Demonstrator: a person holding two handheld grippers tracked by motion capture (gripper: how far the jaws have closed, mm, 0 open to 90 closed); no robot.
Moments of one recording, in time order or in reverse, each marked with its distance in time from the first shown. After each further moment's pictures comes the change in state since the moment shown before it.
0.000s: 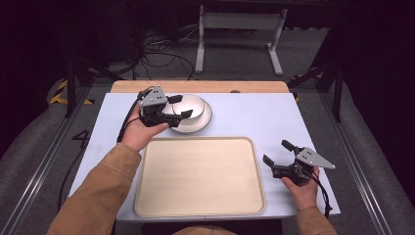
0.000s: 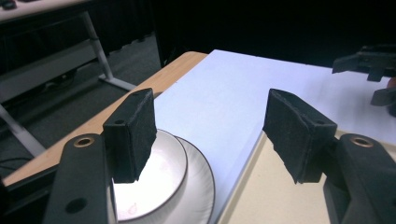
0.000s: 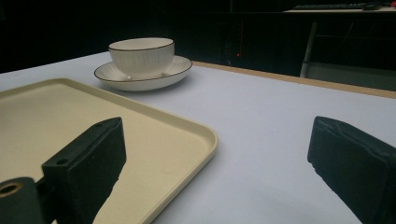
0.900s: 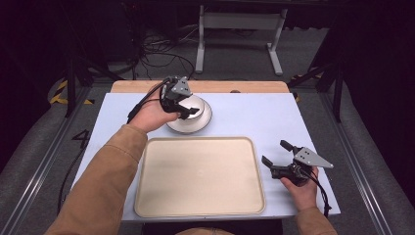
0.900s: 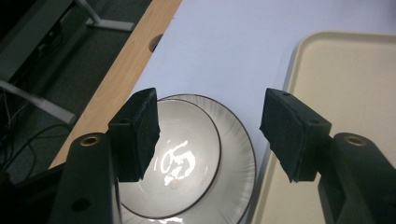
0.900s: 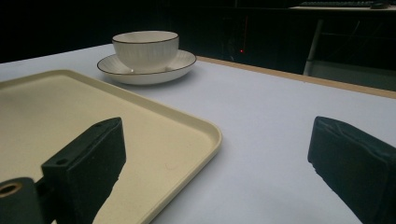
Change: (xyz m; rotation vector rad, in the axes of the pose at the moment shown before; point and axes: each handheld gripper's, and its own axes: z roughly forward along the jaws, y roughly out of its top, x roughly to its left) left arm 0.015 0.040 0.047 0.409 -0.023 0.266; right arm 0.002 0.001 0.002 0.023 0.013 -0.026
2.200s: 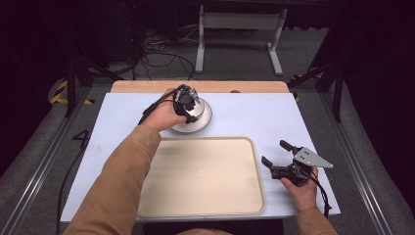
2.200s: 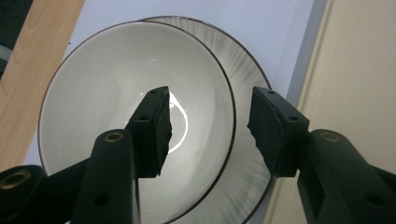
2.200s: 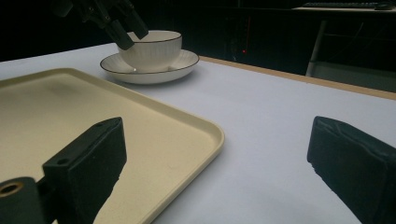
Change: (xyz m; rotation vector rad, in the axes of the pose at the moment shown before) left arm 0.014 -0.019 0.070 0.283 -0.120 -0.011; right arm 0.000 0.000 0.000 0.002 0.011 -0.008
